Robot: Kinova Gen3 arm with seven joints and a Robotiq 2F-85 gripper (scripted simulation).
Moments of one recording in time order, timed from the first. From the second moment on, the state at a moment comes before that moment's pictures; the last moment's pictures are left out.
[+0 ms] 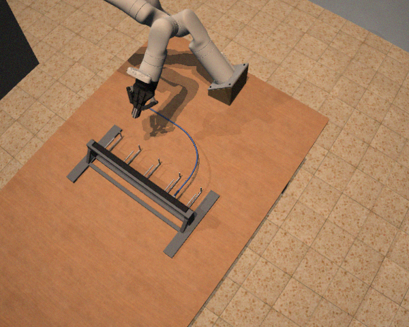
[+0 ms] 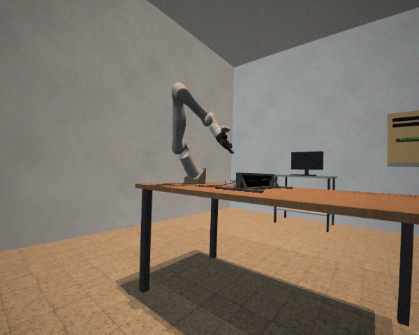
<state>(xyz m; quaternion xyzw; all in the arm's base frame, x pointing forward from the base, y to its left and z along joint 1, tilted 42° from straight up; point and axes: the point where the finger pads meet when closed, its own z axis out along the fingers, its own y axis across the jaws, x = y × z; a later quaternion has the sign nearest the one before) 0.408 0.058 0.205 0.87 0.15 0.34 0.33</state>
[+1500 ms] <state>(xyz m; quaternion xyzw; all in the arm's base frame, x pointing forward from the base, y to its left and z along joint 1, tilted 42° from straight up) 0.454 0.000 0.215 0.86 0.13 0.36 0.33</state>
